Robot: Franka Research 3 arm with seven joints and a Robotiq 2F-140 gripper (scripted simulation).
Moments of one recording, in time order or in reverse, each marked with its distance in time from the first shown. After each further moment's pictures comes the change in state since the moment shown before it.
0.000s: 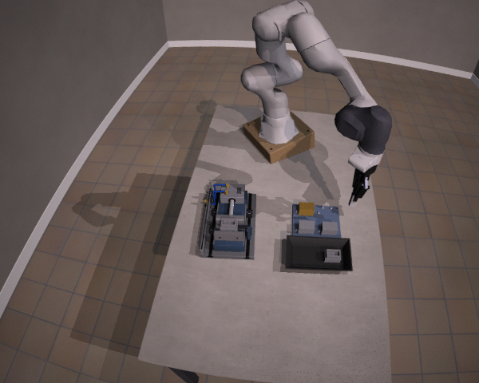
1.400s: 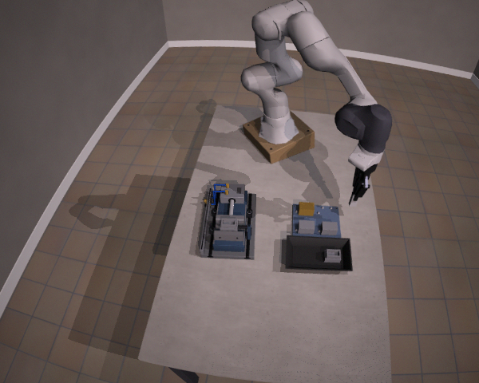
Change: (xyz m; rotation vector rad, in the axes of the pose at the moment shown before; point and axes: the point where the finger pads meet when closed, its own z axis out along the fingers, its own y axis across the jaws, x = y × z) arm 0.000 -0.001 -0.005 0.004 -0.001 0.007
